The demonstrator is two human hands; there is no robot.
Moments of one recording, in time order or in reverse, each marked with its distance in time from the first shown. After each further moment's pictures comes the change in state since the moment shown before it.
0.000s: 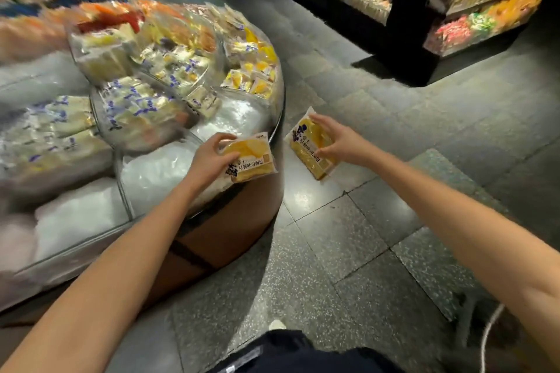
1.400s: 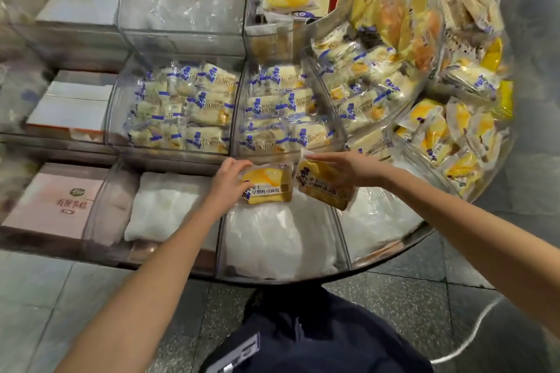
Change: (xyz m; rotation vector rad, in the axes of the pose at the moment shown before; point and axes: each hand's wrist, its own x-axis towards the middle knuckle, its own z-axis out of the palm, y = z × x) left_hand 0.153 -0.234 -0.250 0.324 0.298 -0.504; right_hand 0.459 -0.167 0.230 -0.415 -0.850 -0.346
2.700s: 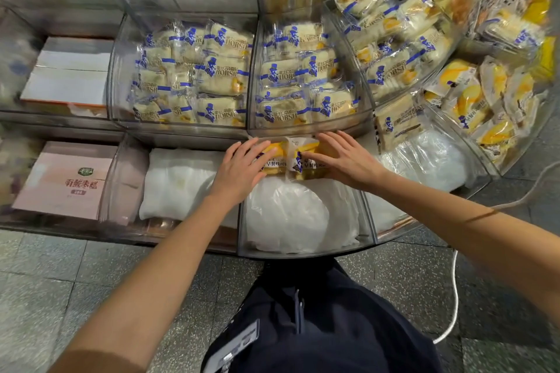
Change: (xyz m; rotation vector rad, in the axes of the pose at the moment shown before) left_hand -0.003 -0.062 0.014 0.693 0.147 0.606; right_hand 0.042 0.007 0.086 -0.737 0.354 -0.360
